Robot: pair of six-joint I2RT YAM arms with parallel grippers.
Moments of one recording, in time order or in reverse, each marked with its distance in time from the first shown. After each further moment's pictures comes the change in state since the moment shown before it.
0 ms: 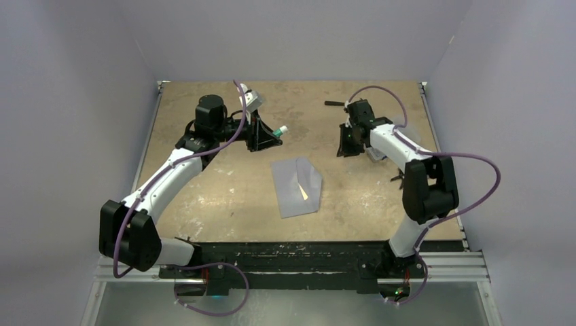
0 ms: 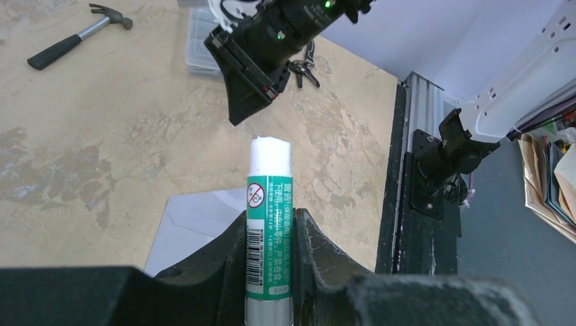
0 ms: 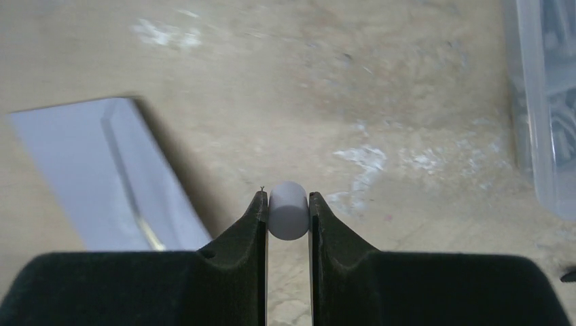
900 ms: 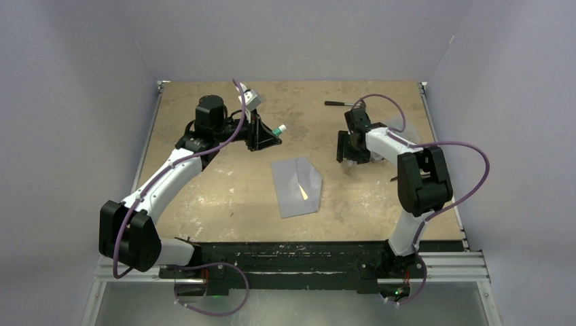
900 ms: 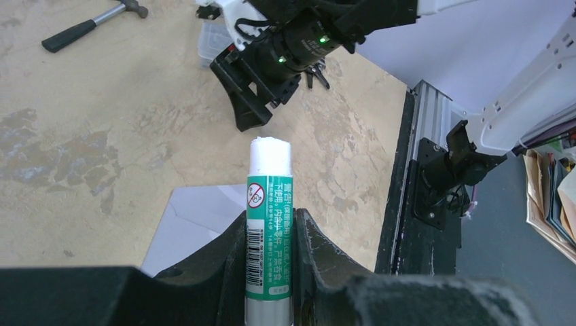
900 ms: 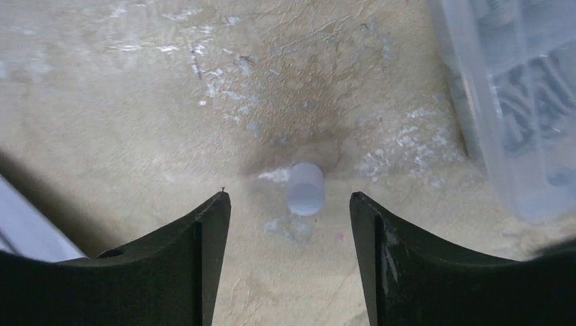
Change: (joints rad) left arm 0.000 -0.003 0.000 -0.032 -0.047 -0.024; right arm 0.003 0.116 -0.083 0.056 0.227 0.029
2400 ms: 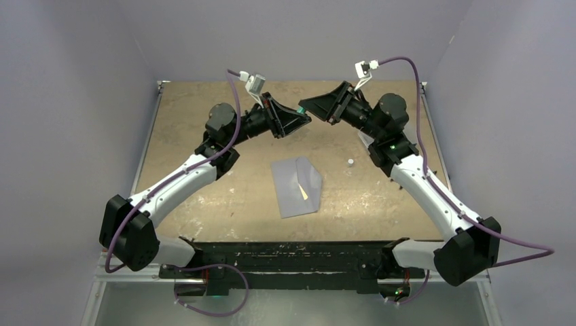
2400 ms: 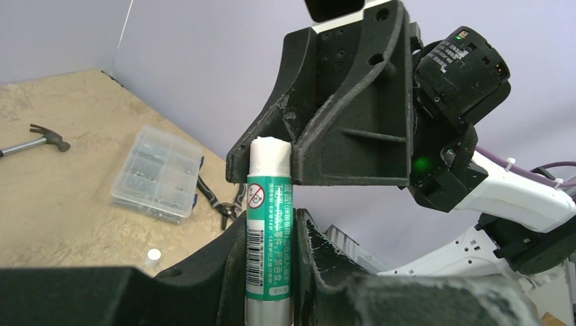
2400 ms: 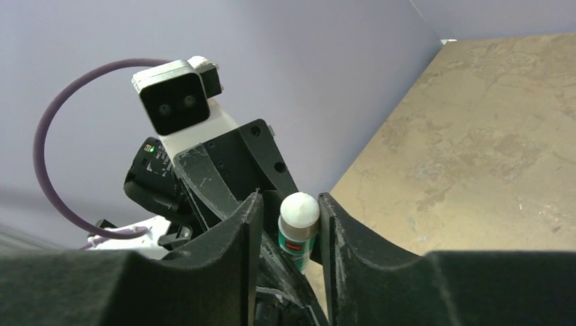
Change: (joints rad) left arm -0.231 0.016 -0.006 0.582 -0.332 -0.597; right arm 0.169 -0.579 -0.071 0.859 -0.663 0.610
